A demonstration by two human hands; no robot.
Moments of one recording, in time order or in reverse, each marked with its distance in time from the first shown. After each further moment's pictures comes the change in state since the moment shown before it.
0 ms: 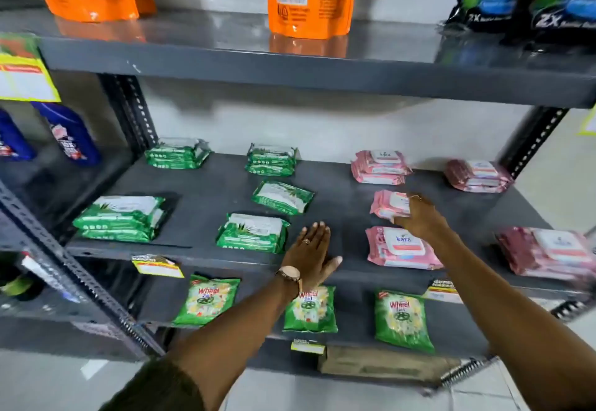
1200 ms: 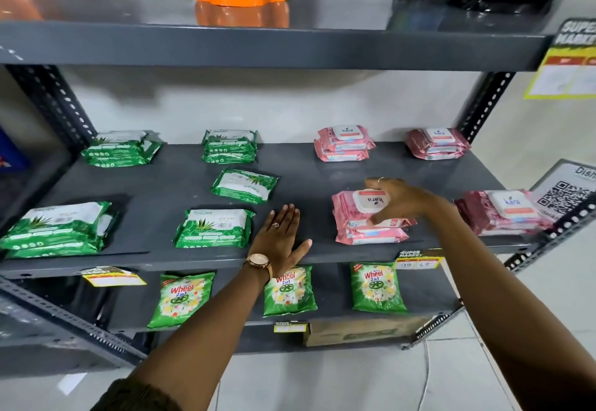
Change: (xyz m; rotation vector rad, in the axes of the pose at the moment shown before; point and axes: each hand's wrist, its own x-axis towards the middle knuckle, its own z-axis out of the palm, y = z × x) left_hand 0.013 -0.013 0.015 0.107 0.101 0.081; right_hand -0.045 0.005 -0.053 0.055 -0.388 -0.133
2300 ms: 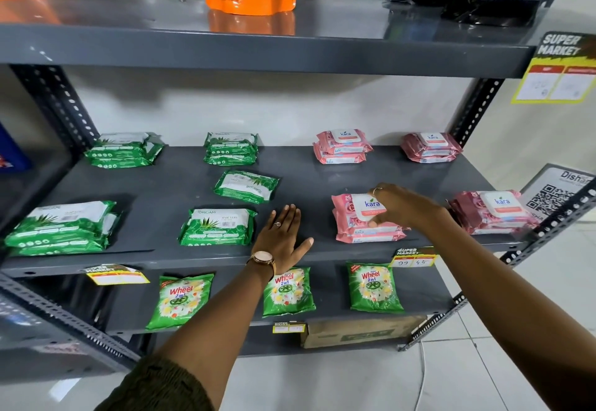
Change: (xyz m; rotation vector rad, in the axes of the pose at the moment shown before) left_hand 0.000 0.003 -0.005 -0.014 -0.017 -0.004; right_hand -0.011 -0.012 0.012 -0.438 0.106 -0.044
